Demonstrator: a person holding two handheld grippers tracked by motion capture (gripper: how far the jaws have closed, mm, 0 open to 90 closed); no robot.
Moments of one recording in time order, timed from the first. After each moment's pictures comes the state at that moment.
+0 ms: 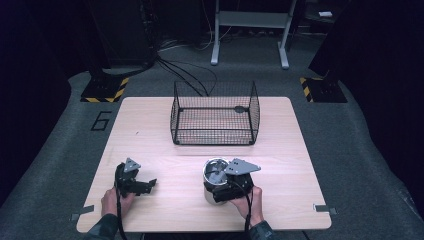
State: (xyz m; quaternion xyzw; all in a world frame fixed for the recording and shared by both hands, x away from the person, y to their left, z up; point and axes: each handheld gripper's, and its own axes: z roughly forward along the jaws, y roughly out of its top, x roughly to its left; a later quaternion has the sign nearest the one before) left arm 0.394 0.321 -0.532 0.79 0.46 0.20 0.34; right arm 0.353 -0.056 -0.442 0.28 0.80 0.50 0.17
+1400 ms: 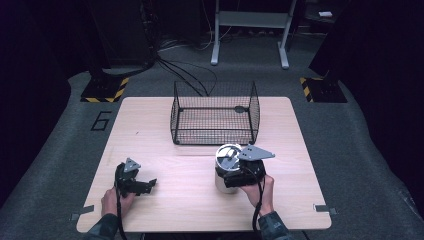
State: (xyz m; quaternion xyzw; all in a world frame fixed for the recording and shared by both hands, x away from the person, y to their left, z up) left arm 0.394 0.321 -0.532 0.79 0.46 0.20 0.34; right arm 0.374 -0.086 -0.412 0.32 0.78 0.49 0.19
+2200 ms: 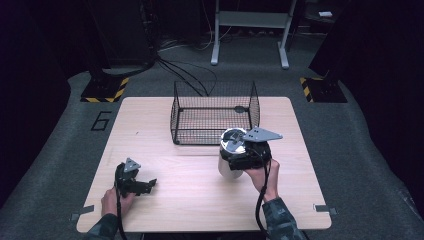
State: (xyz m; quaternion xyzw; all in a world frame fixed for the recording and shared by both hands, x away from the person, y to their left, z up) left arm 0.394 0.322 -0.532 0.80 0.46 0.20 0.34; right arm 0.400 -0.096 -0.373 0.33 0.77 0.50 0.20
